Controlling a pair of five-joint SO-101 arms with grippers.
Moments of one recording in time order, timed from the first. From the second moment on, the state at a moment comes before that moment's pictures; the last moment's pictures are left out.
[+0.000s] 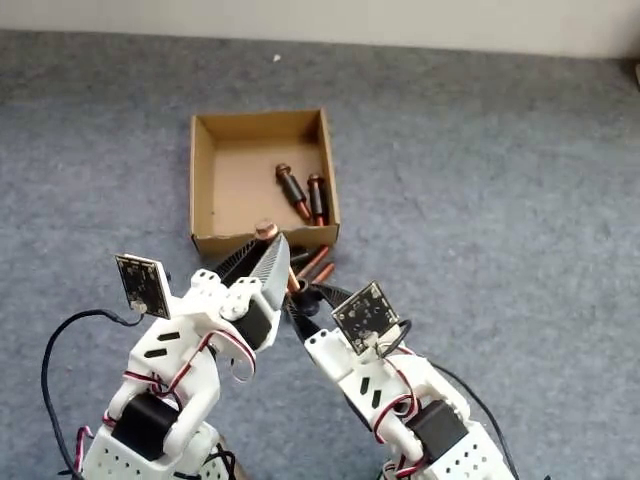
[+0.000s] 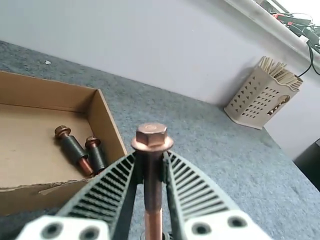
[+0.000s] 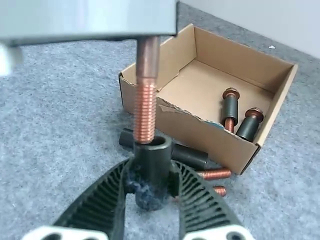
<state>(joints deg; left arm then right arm) 25.6 -103.1 85.8 35.3 34.9 -43.3 -104.0 95.7 35.5 7.1</state>
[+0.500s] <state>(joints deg) 26.2 -102.4 86.0 35.5 35.0 -43.5 -104.2 95.7 35.4 10.5</state>
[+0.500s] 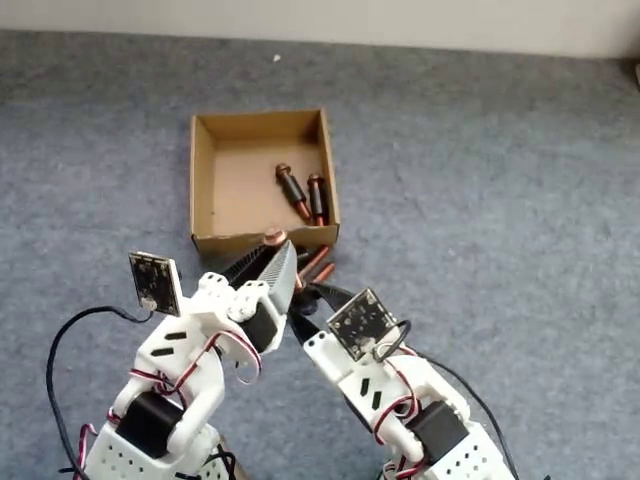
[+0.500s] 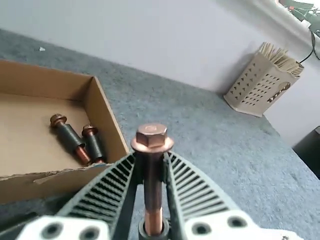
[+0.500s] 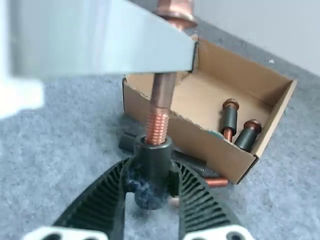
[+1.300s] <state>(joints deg) 32.8 -103.1 78.5 65.8 20.4 -40.0 -103.8 95.7 35.6 10.9</state>
